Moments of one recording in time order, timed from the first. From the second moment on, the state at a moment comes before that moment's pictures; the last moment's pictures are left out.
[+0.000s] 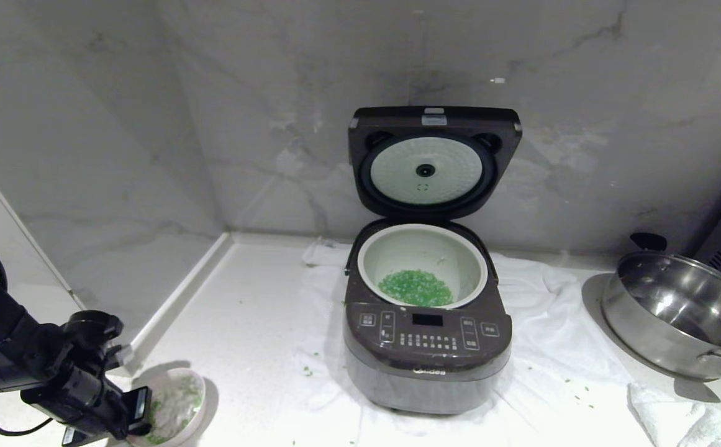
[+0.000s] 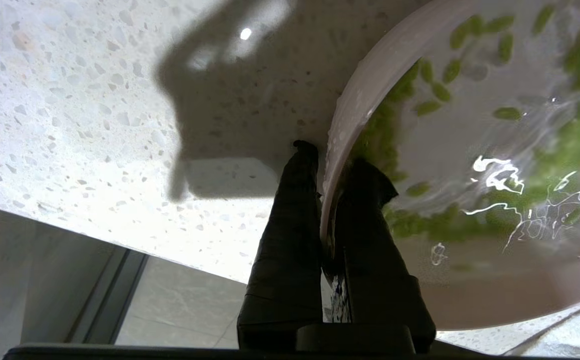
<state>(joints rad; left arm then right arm) 0.22 2.08 -0.66 -0.02 -0.07 -0.09 0.00 0.00 0.00 0.00 0.00 0.00</state>
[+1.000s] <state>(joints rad) 0.09 1.97 -0.80 0.22 -0.08 -0.21 0.00 0.00 0.00 0.00 0.00 0.00</state>
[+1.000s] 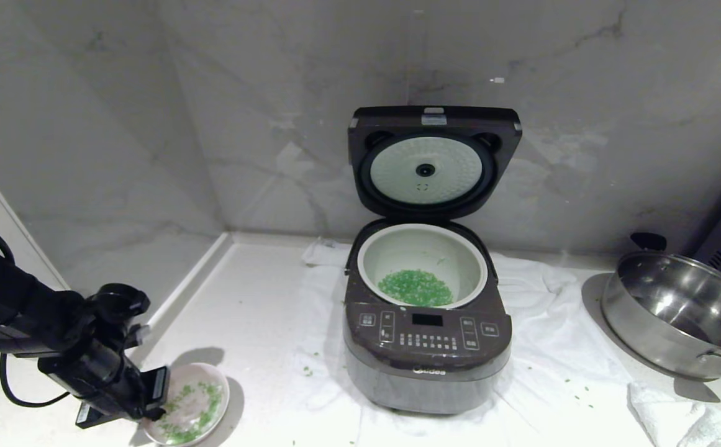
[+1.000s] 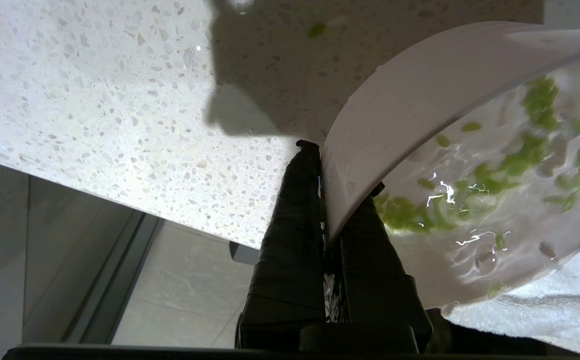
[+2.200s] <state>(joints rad) -0.06 2.01 -1.06 0.45 -0.08 -0.35 0.00 0.00 0.00 0.00 0.00 0.00</state>
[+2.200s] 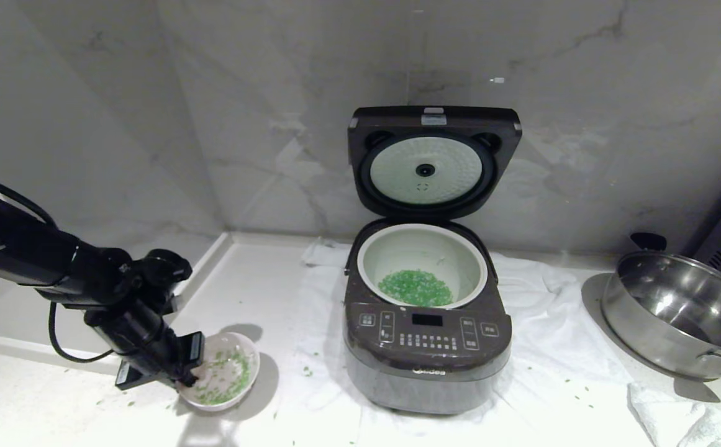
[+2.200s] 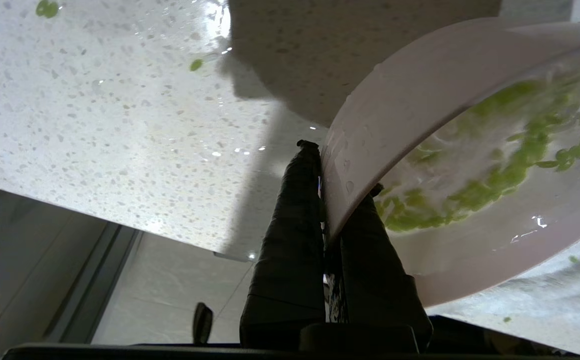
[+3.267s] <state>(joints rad) -0.14 2.05 -1.48 0.77 -0.08 -0.44 0.00 0.00 0.00 0.00 0.00 0.00</state>
